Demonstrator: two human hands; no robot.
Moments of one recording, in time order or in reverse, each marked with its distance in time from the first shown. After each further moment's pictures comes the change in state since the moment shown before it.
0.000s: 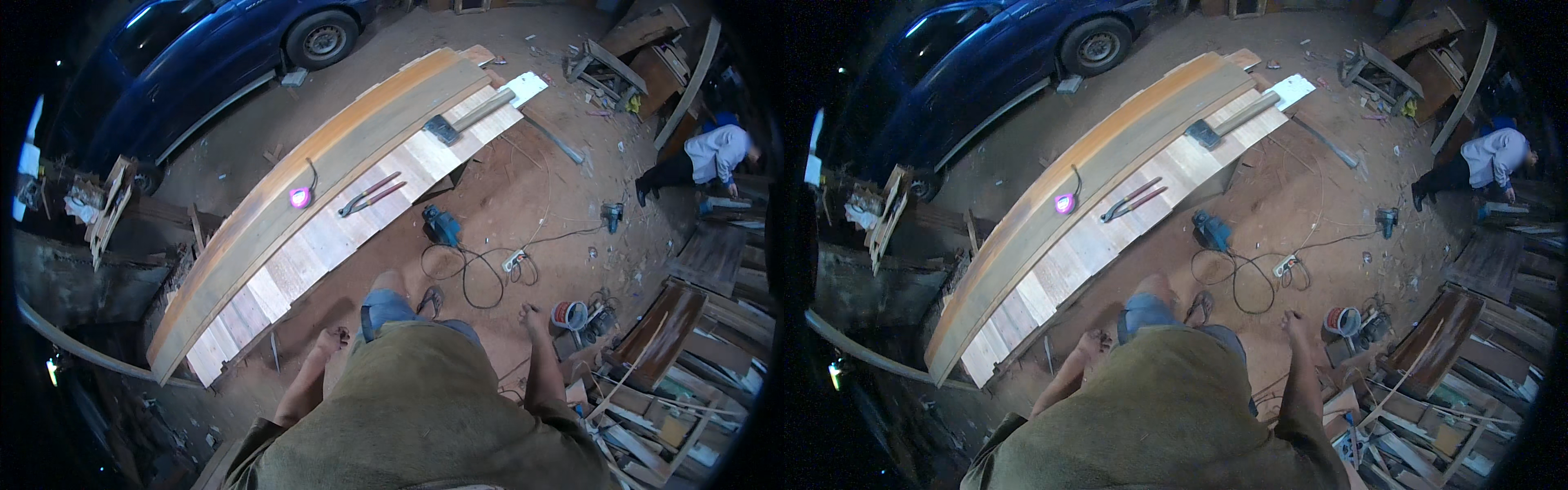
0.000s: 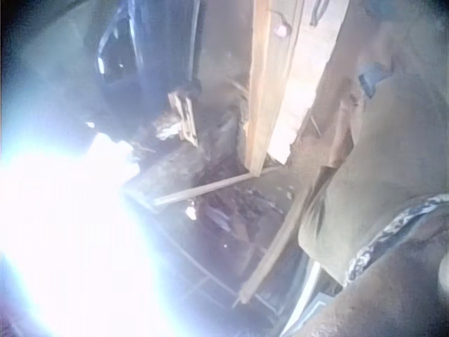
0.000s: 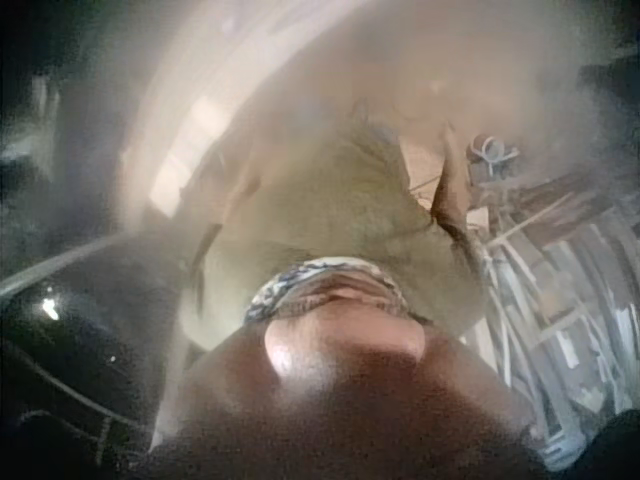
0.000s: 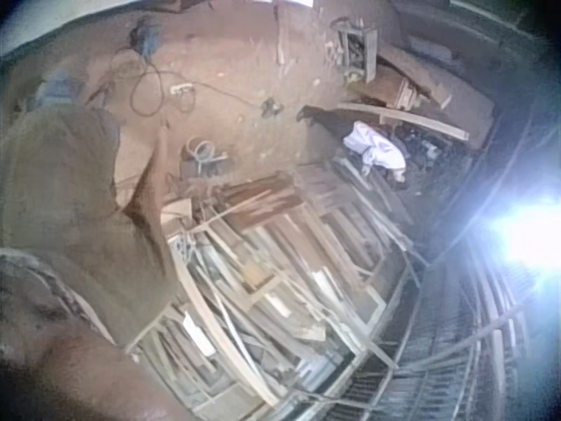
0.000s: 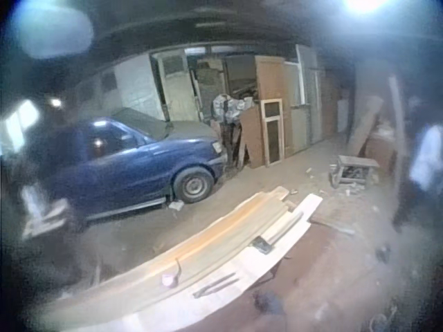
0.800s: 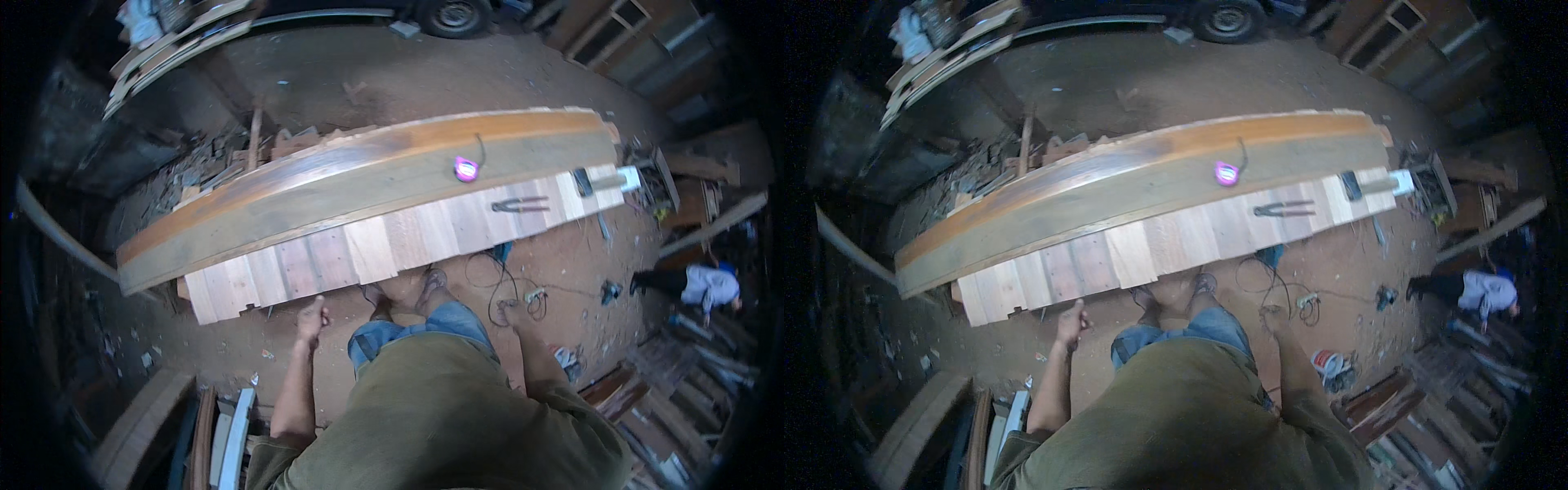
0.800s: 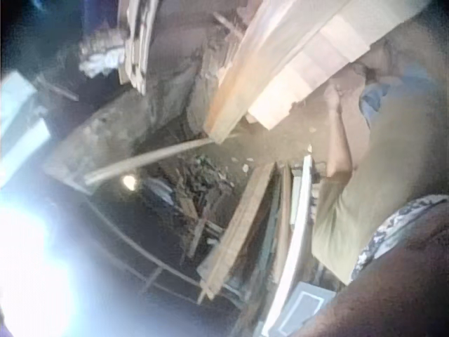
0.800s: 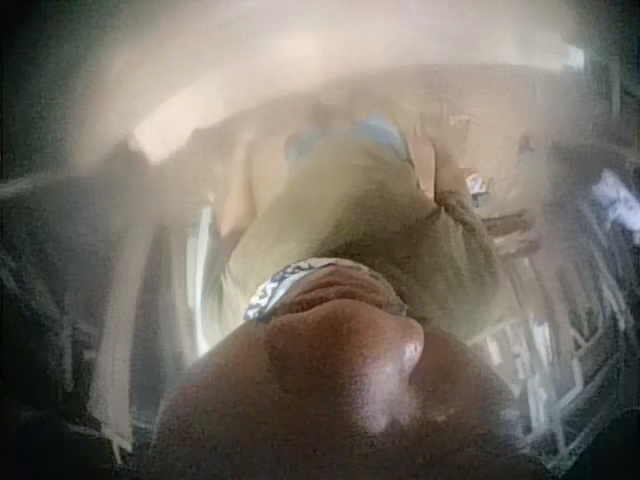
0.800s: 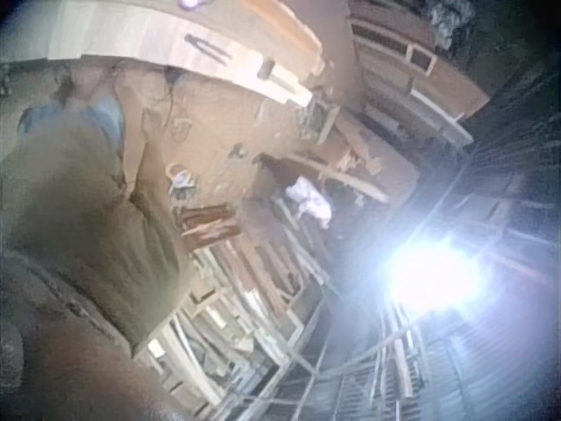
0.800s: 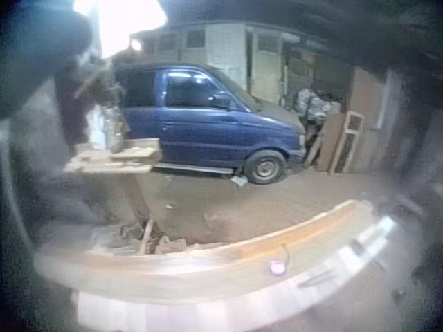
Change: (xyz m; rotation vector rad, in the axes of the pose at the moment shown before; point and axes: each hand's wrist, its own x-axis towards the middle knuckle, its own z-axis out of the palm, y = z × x) left_hand -0.171 -0.035 -0.276 -0.427 0.473 0.207; right_hand -0.117 0.044 0.393 -0.823 -0.328 -0.076
